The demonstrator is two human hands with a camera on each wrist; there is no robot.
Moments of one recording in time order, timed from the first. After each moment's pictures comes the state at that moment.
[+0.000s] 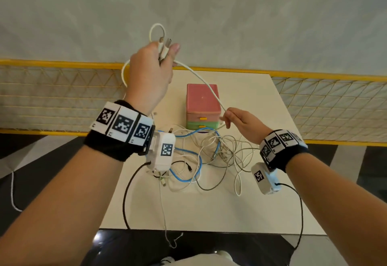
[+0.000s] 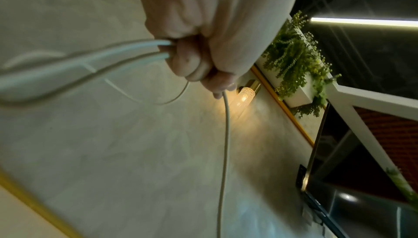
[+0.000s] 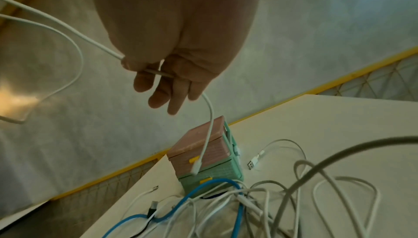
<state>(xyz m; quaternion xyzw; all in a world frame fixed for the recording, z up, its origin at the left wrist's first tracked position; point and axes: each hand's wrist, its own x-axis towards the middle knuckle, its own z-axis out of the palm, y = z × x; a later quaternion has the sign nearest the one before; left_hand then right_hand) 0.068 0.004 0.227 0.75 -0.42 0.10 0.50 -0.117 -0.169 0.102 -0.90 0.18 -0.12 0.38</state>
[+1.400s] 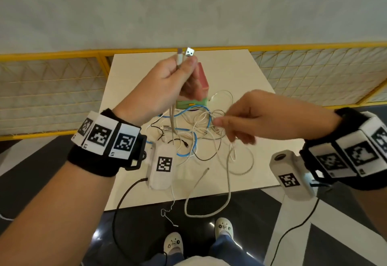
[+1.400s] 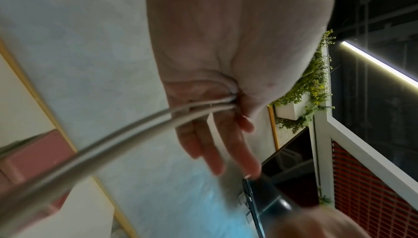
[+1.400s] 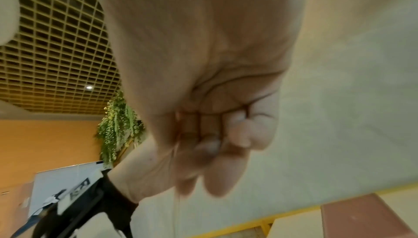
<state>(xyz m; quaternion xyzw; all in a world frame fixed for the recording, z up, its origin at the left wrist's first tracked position) 0.011 0.067 0.219 0.57 -0.53 -0.34 0.53 -0.180 -0.014 0.240 -0.93 0.18 0.04 0.31</state>
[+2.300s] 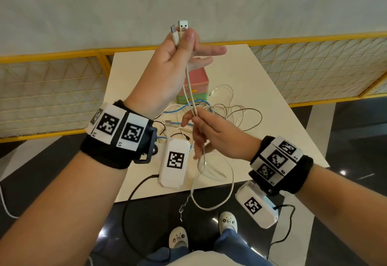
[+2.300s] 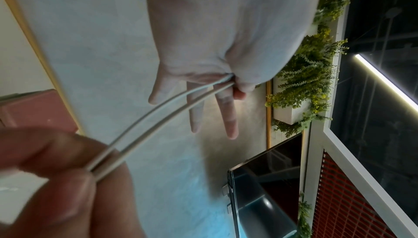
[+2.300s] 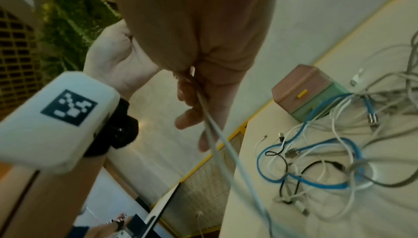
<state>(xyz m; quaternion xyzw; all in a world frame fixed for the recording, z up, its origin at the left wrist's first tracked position) -0.011 0.068 0.228 0.45 -0.52 -0.33 0.64 -0.146 0.026 0.154 -0.78 0.20 -0.07 0.59</state>
